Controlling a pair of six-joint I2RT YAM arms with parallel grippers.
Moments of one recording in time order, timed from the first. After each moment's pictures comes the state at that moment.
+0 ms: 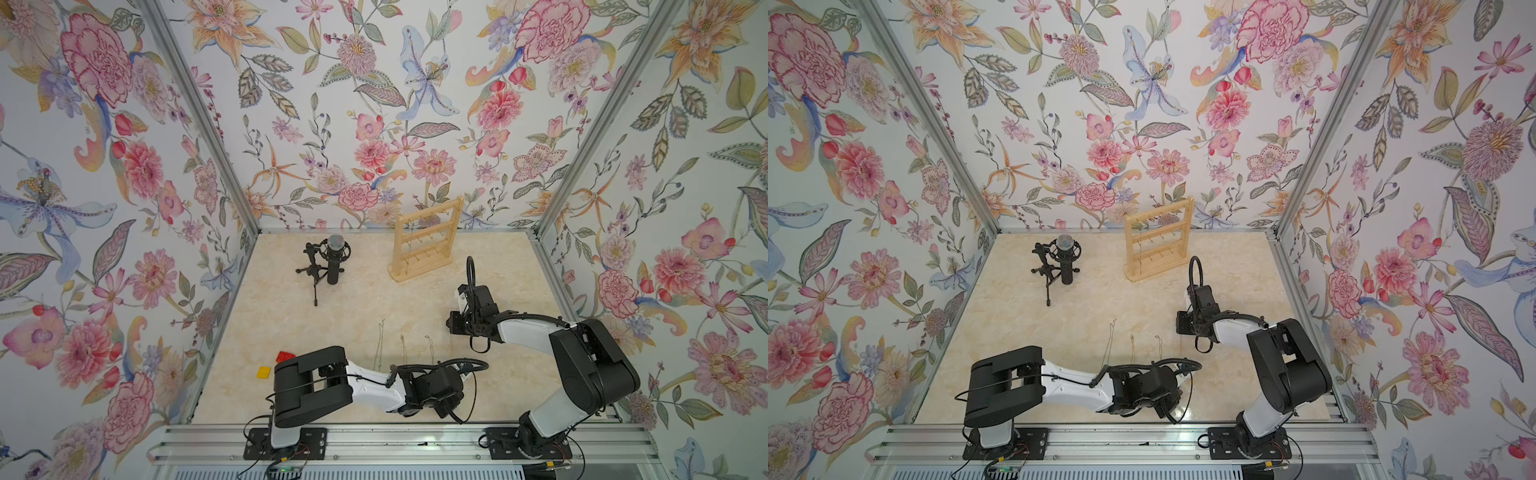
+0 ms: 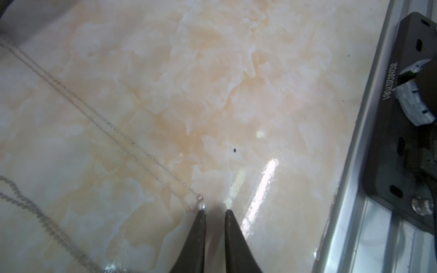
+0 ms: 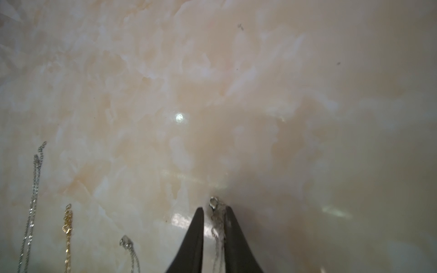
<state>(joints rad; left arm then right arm) -1.36 1.88 0.94 0.10 -0.11 -0.31 0.39 1.62 0.72 -0.07 -0.16 0.39</state>
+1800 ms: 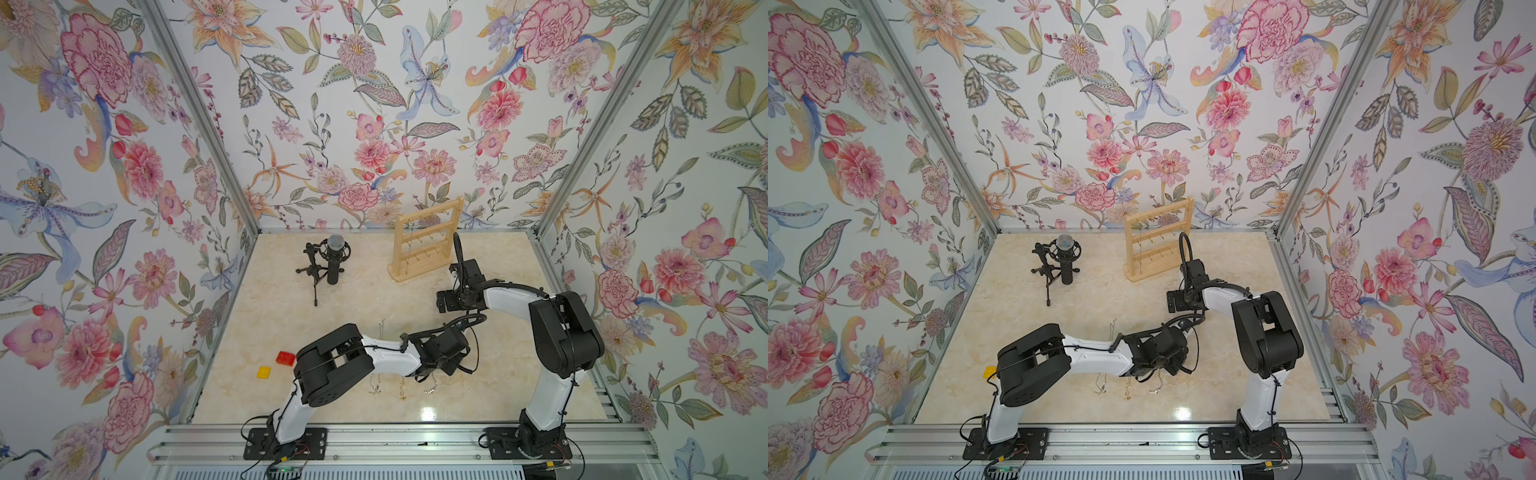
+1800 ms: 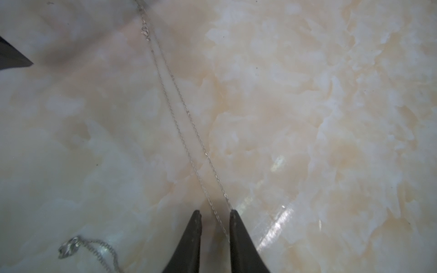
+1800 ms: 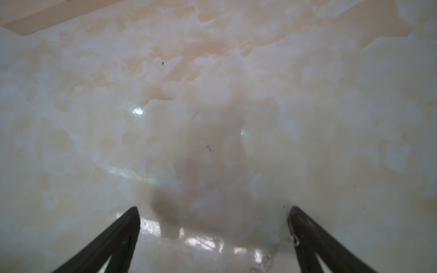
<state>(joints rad) -1.36 1.88 0.94 0.10 -0.10 -0.31 0.36 1.74 0.90 -0.13 -0.05 0.32</state>
